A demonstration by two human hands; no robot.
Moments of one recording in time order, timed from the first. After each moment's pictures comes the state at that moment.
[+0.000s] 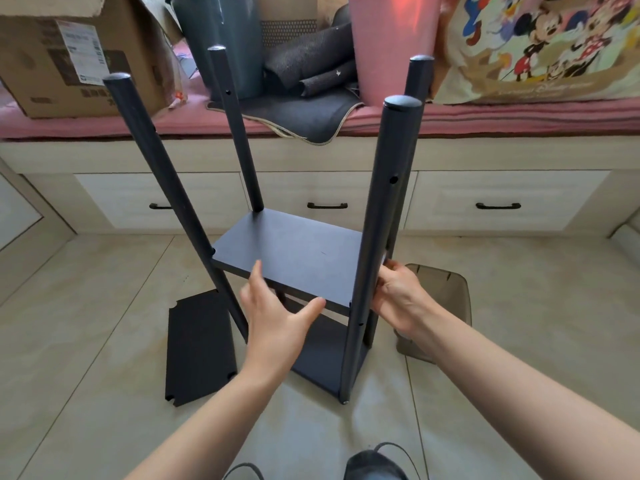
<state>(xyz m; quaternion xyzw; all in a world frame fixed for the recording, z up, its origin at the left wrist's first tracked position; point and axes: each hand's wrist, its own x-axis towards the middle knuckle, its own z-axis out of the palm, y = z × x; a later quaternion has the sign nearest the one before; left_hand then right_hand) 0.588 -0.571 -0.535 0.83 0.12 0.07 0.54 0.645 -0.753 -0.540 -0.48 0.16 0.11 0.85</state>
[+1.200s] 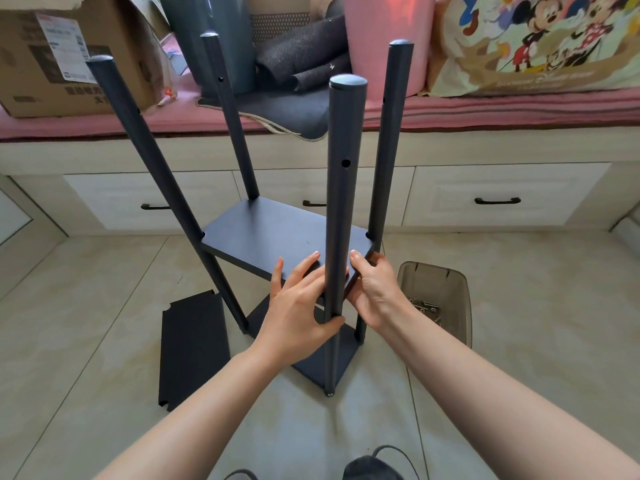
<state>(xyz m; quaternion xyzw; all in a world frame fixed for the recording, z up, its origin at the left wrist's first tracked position) 0.628 -0.578 -0.563 0.91 -0.26 0.14 0.28 0.660 -0.726 -0.548 -0.47 0.17 0.05 0.86</state>
